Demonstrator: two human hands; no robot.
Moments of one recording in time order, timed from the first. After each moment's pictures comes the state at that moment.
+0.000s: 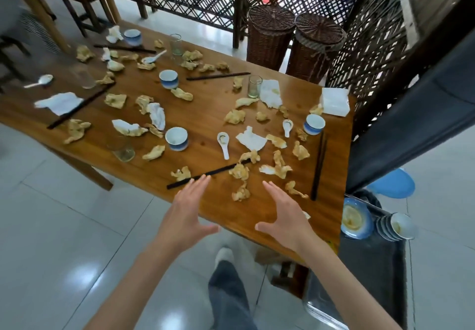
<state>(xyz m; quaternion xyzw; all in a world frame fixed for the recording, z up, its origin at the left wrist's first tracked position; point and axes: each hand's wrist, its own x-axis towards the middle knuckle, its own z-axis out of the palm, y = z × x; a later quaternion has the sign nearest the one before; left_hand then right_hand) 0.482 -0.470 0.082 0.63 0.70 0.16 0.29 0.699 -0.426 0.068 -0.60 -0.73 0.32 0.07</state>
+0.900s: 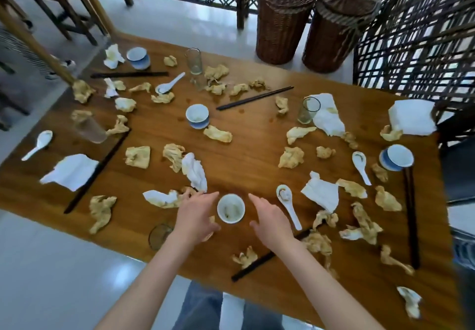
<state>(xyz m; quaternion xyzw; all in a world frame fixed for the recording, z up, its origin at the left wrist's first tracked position) 0.278 -0.239 -0.011 0.71 0.68 -0.04 0.19 0.470 -0.238 -0.011 -0.61 -0.72 0.31 0.00</state>
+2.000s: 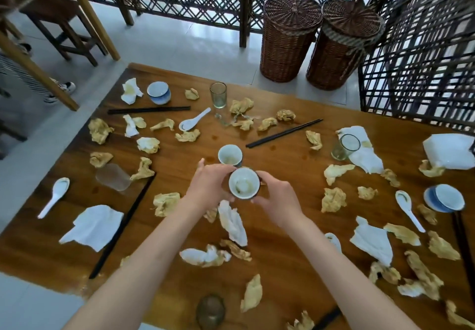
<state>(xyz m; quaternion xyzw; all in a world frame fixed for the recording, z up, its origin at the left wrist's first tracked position) 0.186 -0.068 0.047 0.74 0.62 0.05 0.26 0.365 -0.093 0.032 -0.64 -0.69 0.32 0.14</state>
